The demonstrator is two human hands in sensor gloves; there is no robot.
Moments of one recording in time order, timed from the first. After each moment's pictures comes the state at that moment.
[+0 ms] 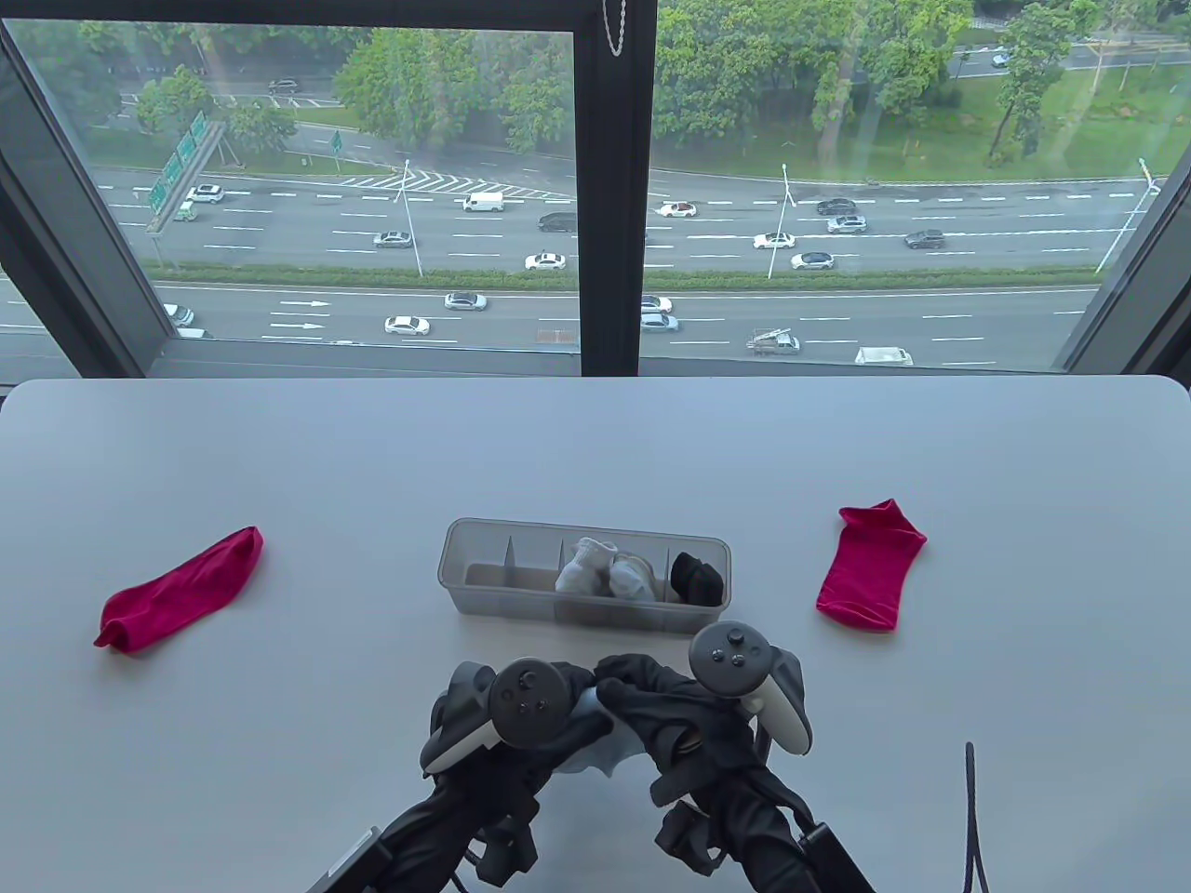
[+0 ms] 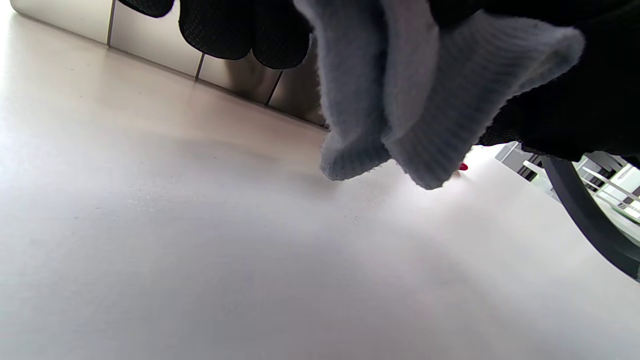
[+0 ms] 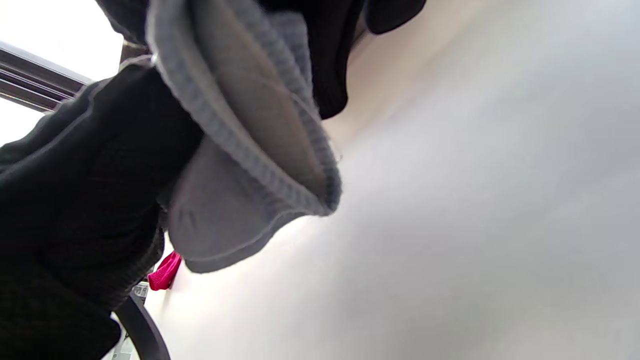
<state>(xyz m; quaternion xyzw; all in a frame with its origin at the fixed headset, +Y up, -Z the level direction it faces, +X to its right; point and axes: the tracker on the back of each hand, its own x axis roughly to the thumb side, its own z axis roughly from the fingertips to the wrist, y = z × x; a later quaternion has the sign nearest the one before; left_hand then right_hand) -0.115 -0.722 -0.279 -0.14 -0.23 0.21 0.94 0.082 -0.741 -0.295 0.10 0.26 0.83 0.48</state>
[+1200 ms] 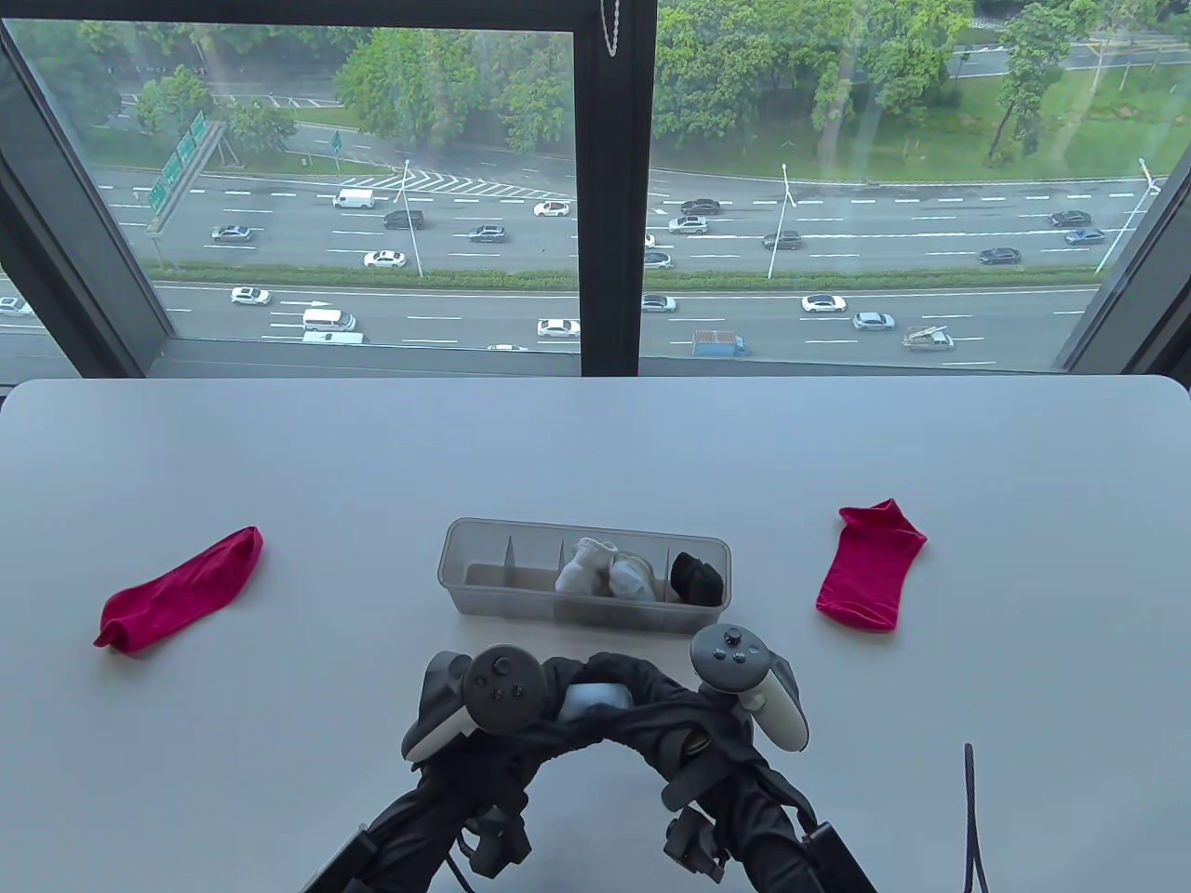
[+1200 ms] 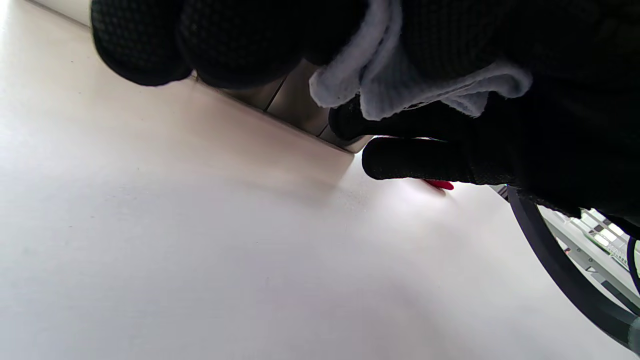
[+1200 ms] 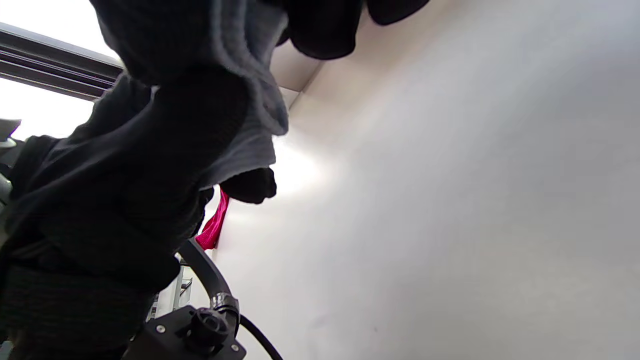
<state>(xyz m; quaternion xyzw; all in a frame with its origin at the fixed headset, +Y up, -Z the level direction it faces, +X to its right) -0.130 -0.721 -0.287 -0.15 -0.22 0.25 0.93 0.078 -0.742 -0.293 0.14 0.29 0.80 0.51</state>
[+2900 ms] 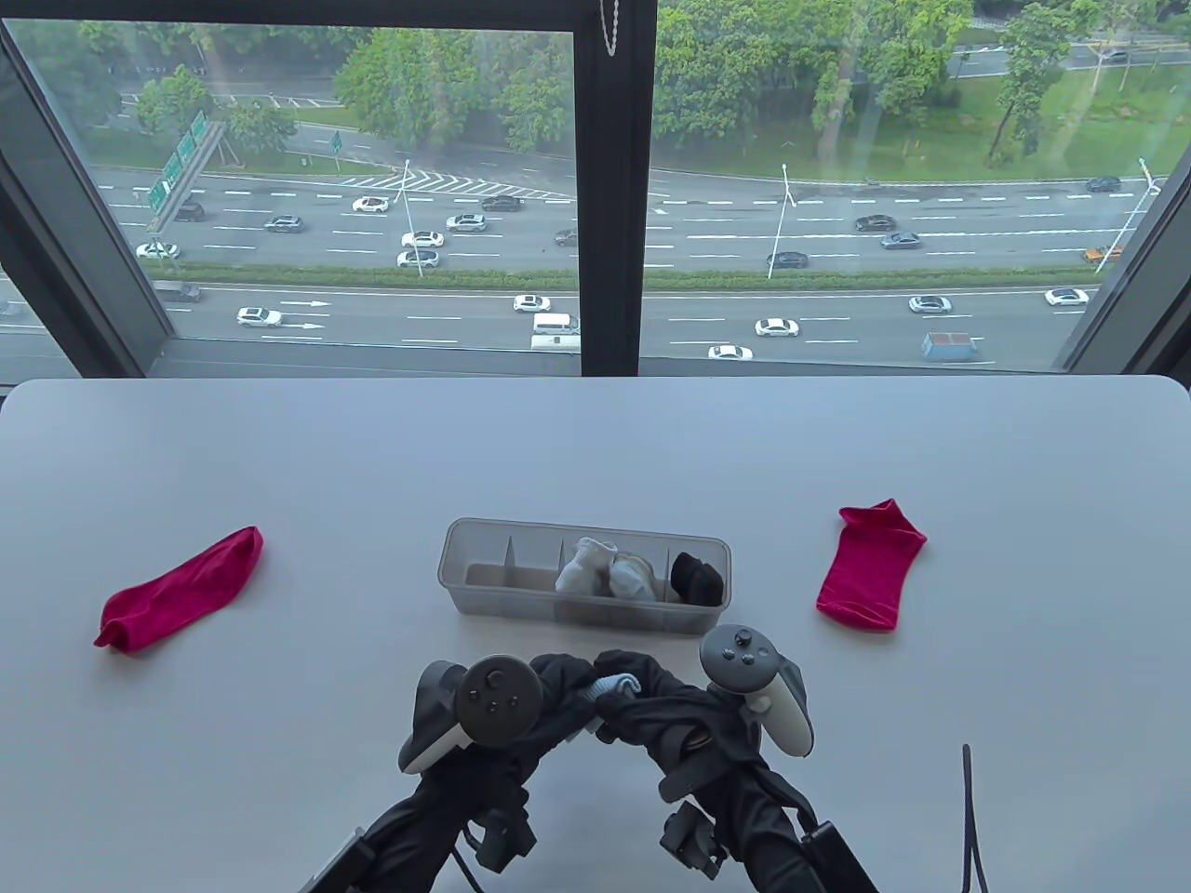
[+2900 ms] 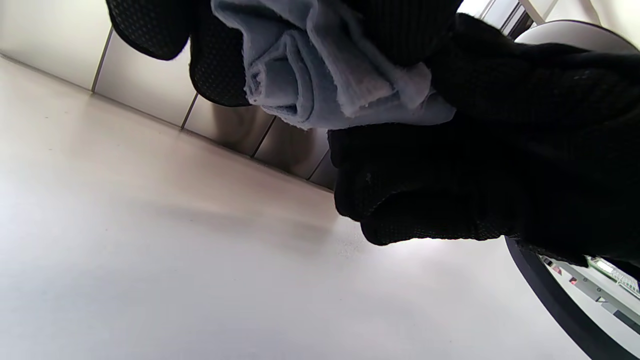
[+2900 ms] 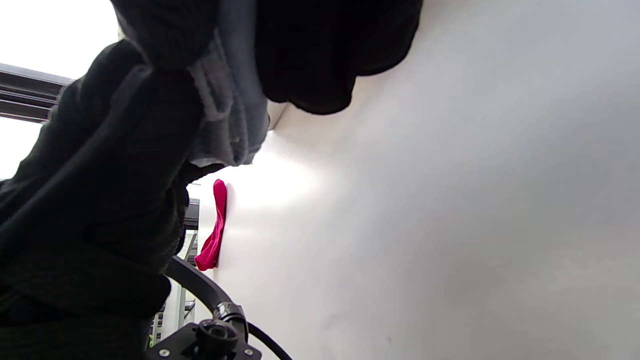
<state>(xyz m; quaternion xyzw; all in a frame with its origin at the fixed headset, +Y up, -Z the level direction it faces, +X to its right) -0.129 -0.708 -0.280 -0.05 -0.22 0.24 0.94 0.079 -0.756 -0.294 0.10 0.32 0.77 0.55</state>
